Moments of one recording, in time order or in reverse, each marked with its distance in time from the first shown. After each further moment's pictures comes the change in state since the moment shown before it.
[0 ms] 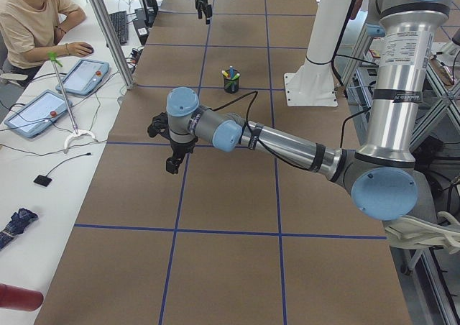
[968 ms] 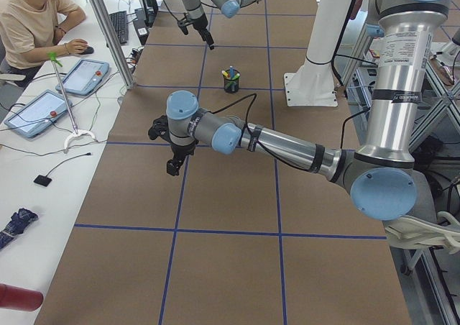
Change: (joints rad) left arm 0.011 0.001 0.030 -0.030 0.002 0.001; right arm -0.205 0.480 -0.384 -0.478 -0.085 -0.058
